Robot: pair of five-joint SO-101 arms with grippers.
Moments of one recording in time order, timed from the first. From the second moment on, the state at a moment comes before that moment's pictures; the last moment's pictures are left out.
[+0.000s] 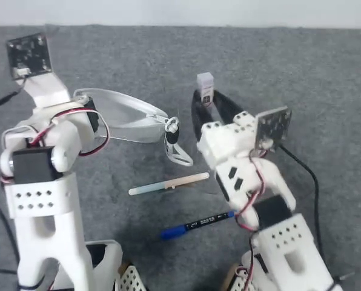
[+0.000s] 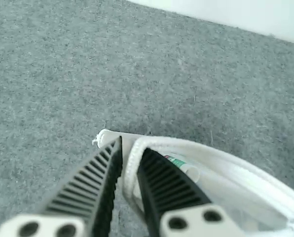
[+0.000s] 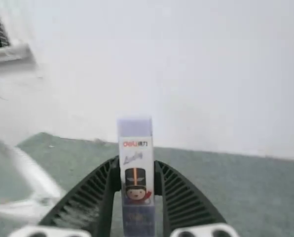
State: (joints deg) left arm -11.0 -38.3 18.1 76.1 13.9; right arm -29.0 -63.2 63.4 9.5 -12.4
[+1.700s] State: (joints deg) left arm -11.3 -39.0 22.0 72.3 14.3; right arm -45.5 -19.9 60.8 -49.8 -2.8
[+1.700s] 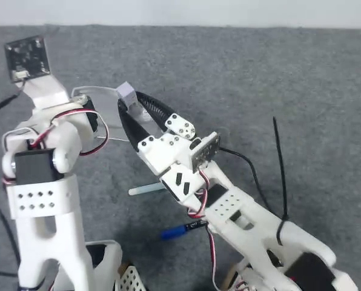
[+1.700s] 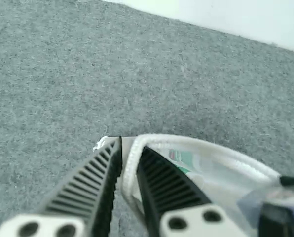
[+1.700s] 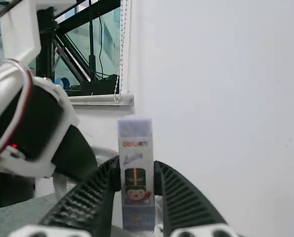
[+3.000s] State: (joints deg) left arm -12.2 -39.1 23.2 71.8 14.5; right arm -46.9 -16.8 63.2 -50.8 1.1
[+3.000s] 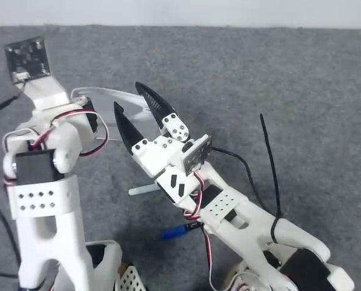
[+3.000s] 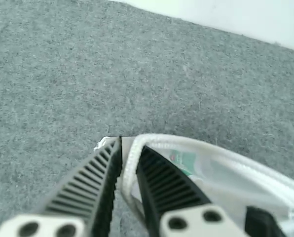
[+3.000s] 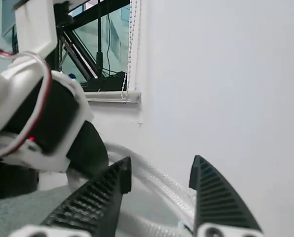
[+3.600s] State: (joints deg) left arm -14.4 -39.2 24.1 71.8 14.5; right arm -47.1 -18.9 64.4 -50.5 3.8
